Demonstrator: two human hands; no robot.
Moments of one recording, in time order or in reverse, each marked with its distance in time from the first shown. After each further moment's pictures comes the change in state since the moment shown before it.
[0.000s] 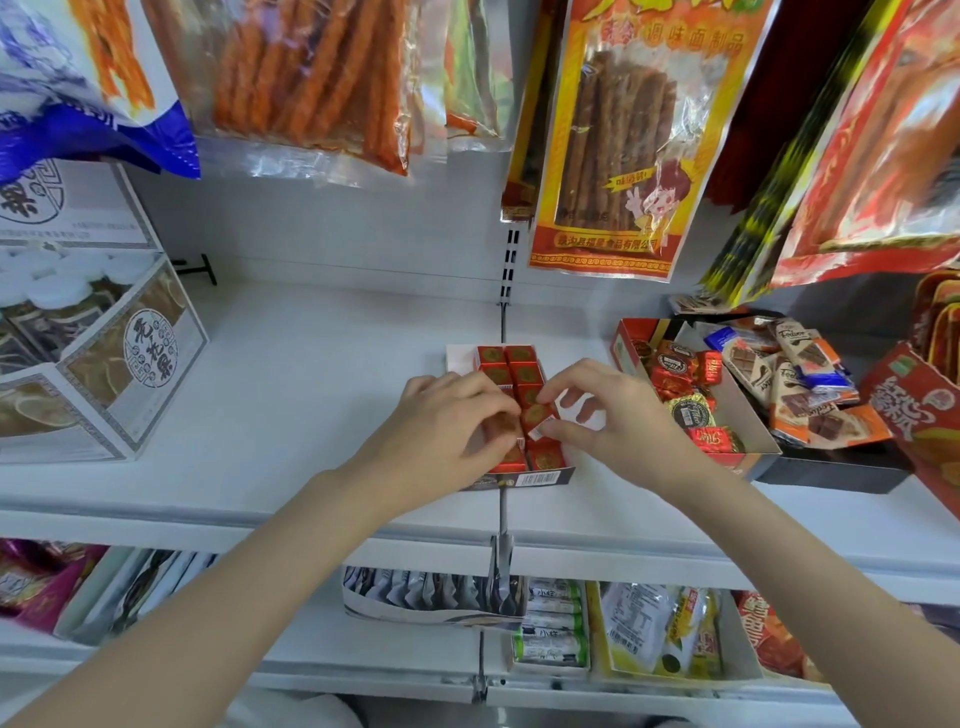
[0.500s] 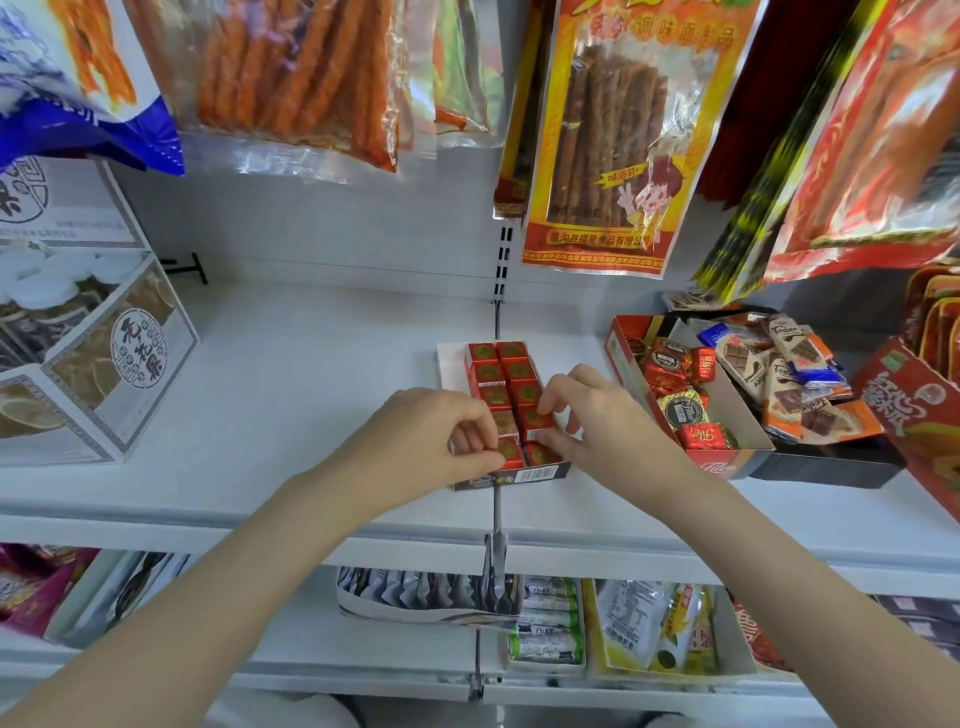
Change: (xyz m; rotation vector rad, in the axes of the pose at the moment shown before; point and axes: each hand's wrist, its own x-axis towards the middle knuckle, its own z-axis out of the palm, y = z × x) left_hand -0.006 0.008 -0.016 -0.265 -0.113 -0.173; right_hand -0.003 -0.004 0.008 -0.264 -0.053 0.042
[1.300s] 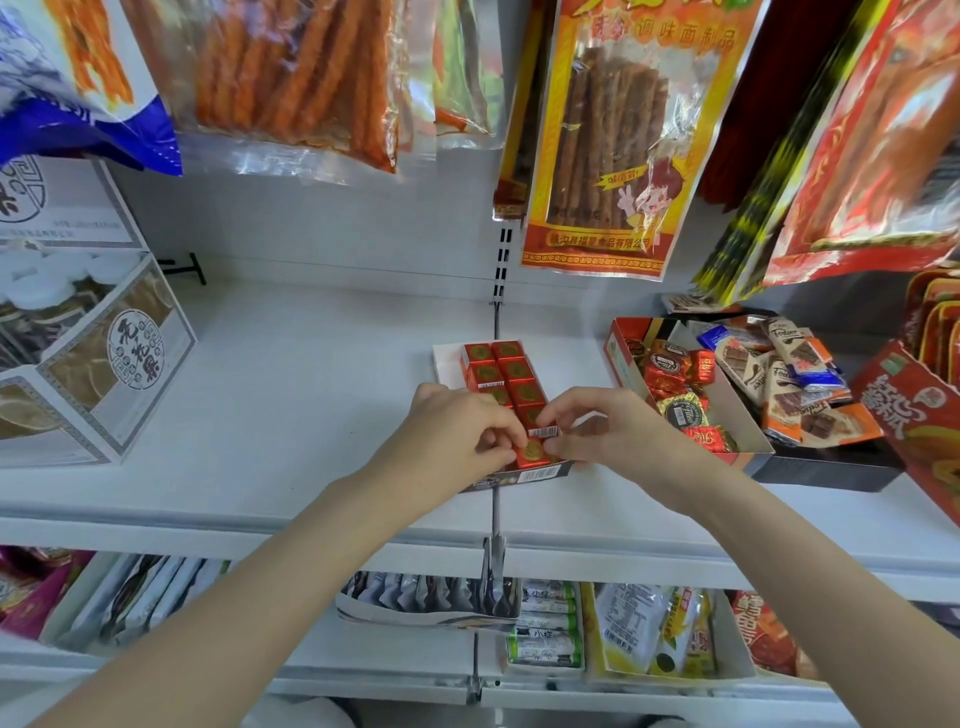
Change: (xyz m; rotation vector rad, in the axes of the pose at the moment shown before) left_hand 0.015 0.009 0.019 0.111 0.093 0.039; right_hand -0.003 0.011 -0.006 0.771 -0.191 0.316
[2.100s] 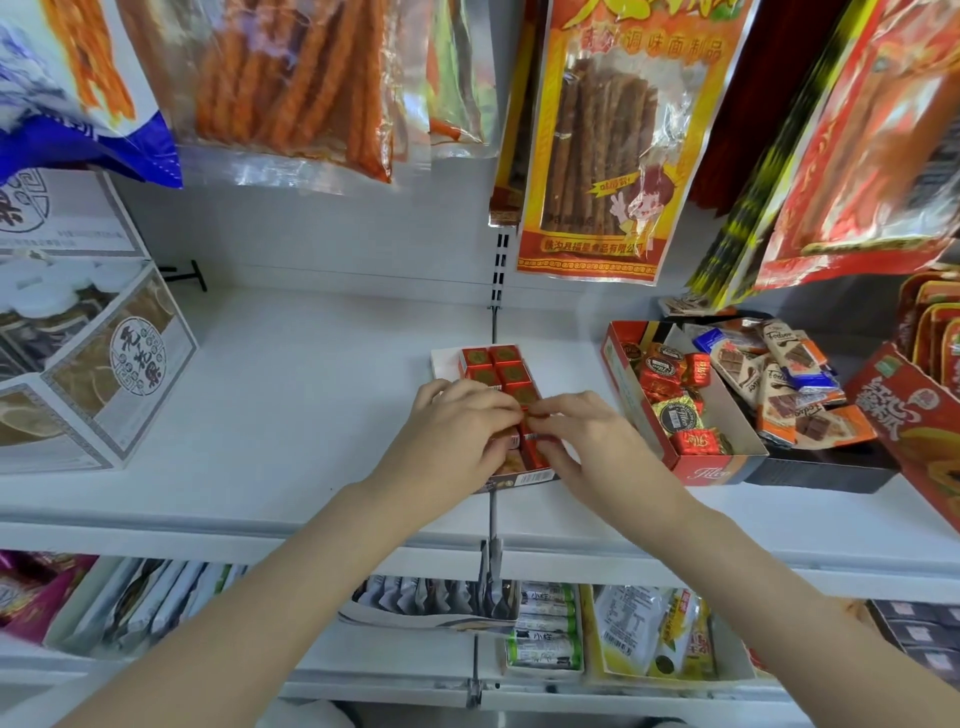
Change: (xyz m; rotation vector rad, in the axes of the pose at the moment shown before) left_hand 0.007 -0.015 0.017 0.217 0.121 0.136; right_hand -0.003 0.014 0.020 -0.814 0.254 -0.501
